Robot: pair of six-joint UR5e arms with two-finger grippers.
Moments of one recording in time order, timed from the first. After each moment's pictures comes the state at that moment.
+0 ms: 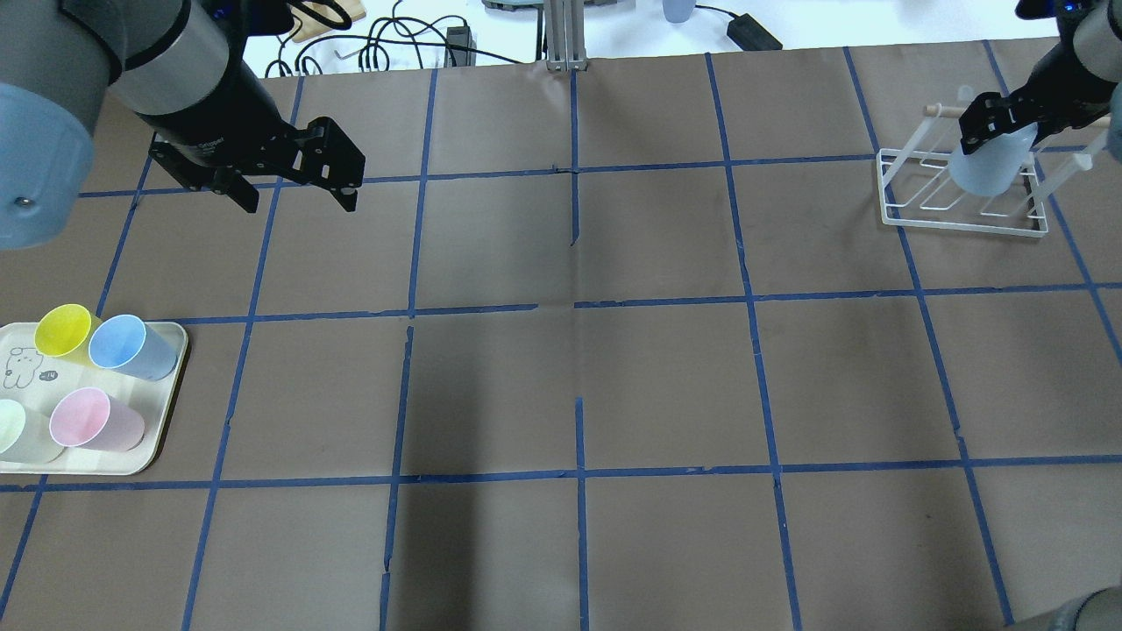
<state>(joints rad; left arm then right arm) -1.57 -1.52 -1.60 -1.48 1.55 0.05 1.15 -1.31 1.64 -2.15 -1.51 -0.45</state>
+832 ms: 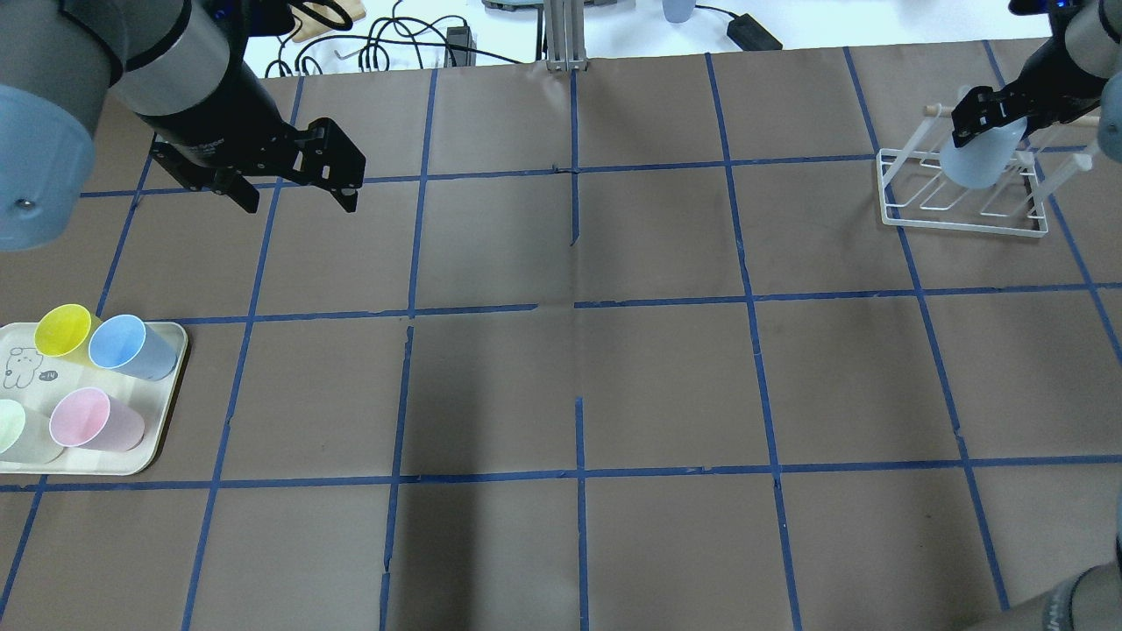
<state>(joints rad) -1.58 -1.52 -1.60 -1.48 1.55 0.05 1.15 -1.27 1.62 -2.17 -1.49 -0.45</state>
